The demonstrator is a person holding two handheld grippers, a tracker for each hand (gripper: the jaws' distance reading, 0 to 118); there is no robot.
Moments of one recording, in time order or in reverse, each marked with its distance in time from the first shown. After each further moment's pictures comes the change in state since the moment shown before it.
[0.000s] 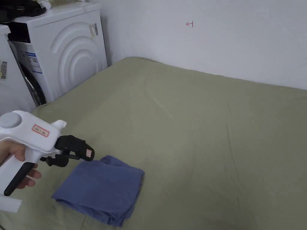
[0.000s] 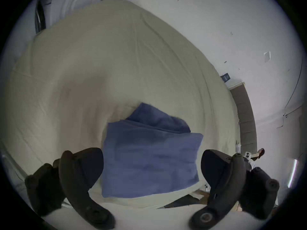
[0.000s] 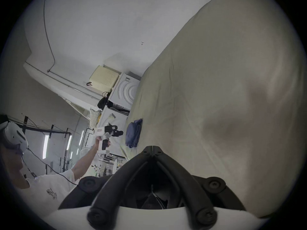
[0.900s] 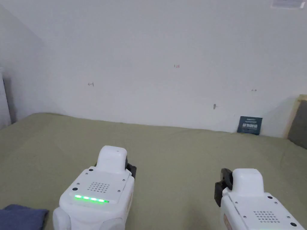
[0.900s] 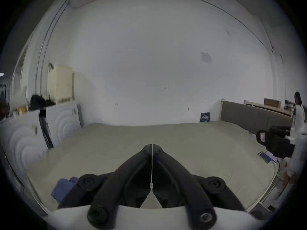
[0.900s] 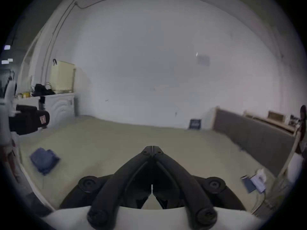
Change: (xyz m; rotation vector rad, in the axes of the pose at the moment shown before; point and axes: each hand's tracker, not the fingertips) left arm 0.444 -0.230 -0.052 0.963 0.223 -0.601; right arm -0.189 -0.012 0.080 0.793 -0.860 0.901
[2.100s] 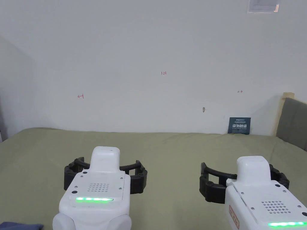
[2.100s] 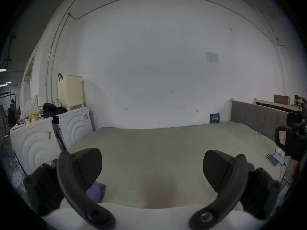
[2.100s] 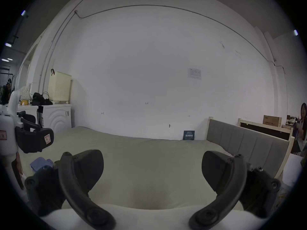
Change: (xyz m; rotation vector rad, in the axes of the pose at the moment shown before) left arm 0.016 0.021 0.016 -0.008 0.146 -0.020; right arm 0.028 0.029 0.022 0.056 0.008 -0.045
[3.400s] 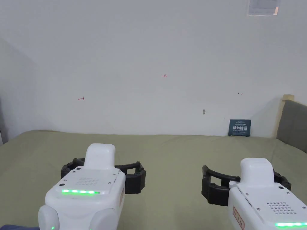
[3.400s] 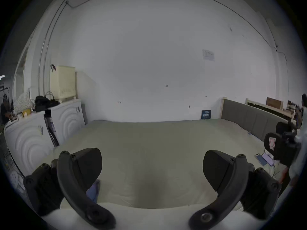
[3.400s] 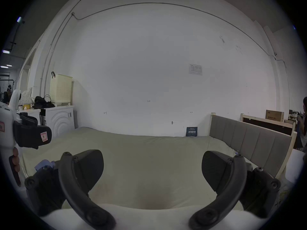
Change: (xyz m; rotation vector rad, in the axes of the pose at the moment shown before) left arm -0.018 0.015 0.012 -0.052 -0.110 0.022; right arm 0.005 0.003 0.002 -0.026 0.021 -0.042
